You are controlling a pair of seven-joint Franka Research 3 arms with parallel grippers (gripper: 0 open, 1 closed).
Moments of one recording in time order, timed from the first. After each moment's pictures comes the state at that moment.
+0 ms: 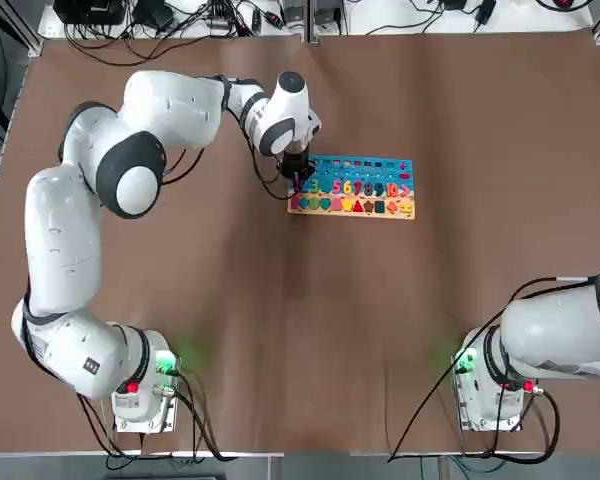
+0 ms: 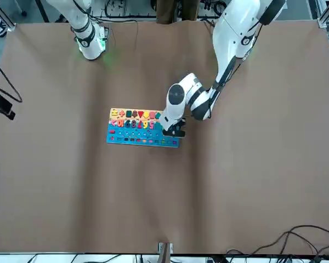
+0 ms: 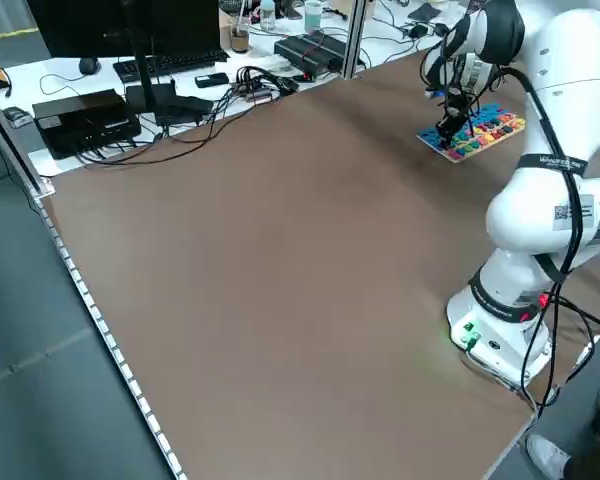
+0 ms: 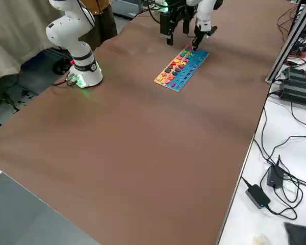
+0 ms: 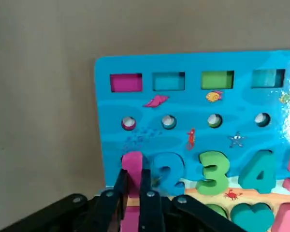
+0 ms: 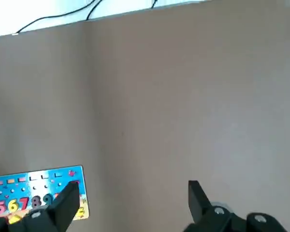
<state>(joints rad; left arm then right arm) -0.48 0.72 -0.35 -1.70 0.23 2.32 -0.83 -0.14 0.07 0.07 -1.47 -0.04 1.66 0.11</state>
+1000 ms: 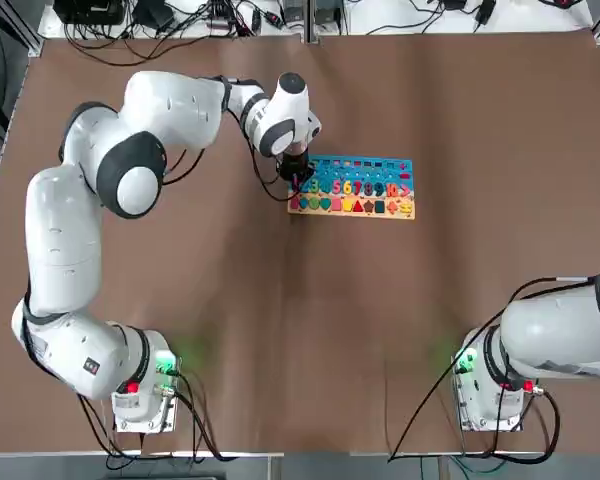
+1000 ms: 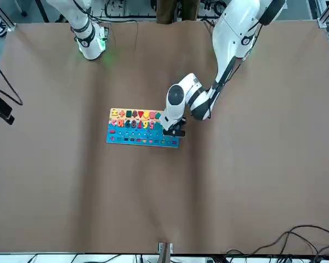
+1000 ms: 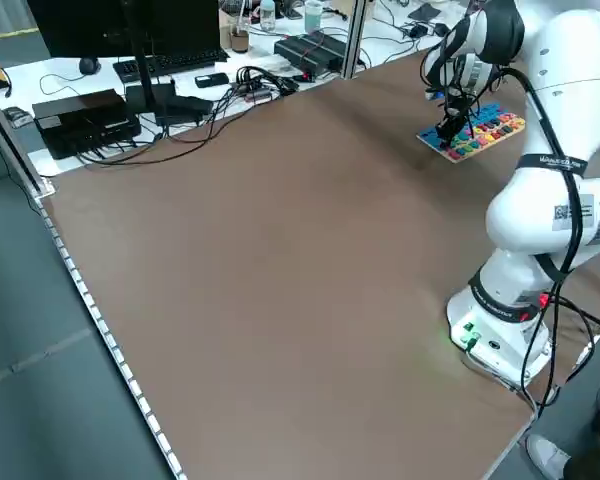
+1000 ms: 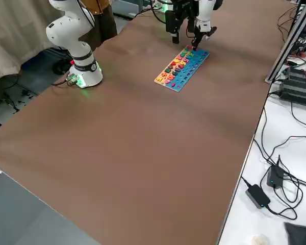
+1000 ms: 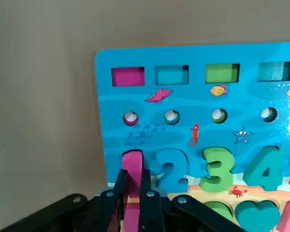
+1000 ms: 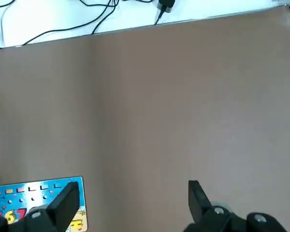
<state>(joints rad) -0.48 0.73 -0.35 -1.70 0.23 2.31 -0.83 -0.13 0.07 0.08 -1.47 -0.06 1.71 0.11</state>
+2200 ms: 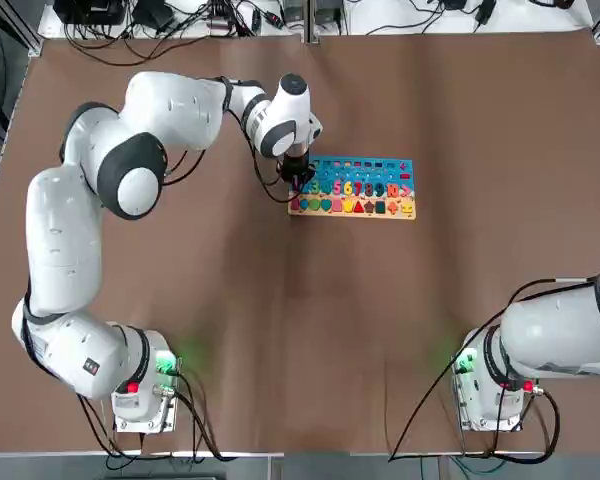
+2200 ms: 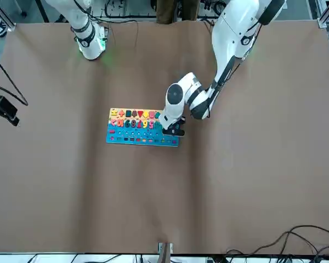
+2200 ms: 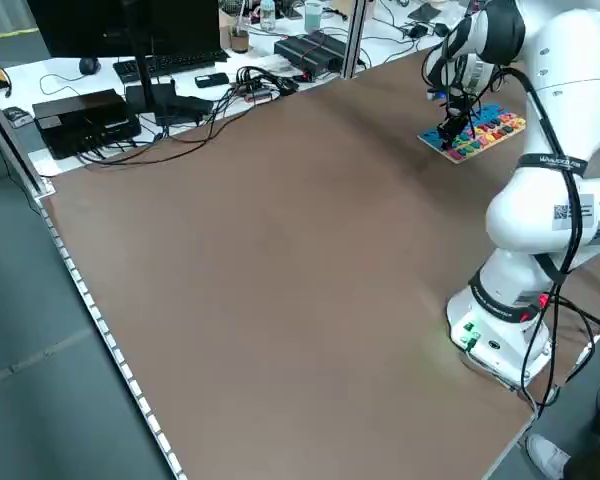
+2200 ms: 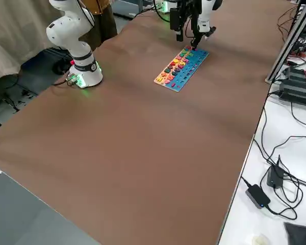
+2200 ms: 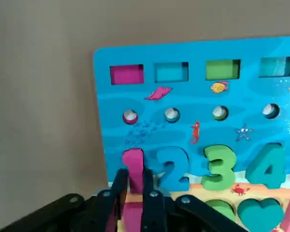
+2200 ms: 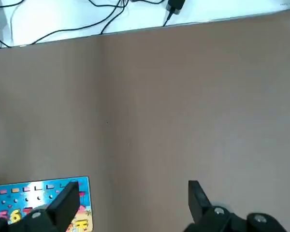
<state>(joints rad) -0.49 0.73 -0.35 -1.70 0.23 2.30 -0.83 -0.10 0.07 0.08 -1.47 -0.06 1.71 0.12</state>
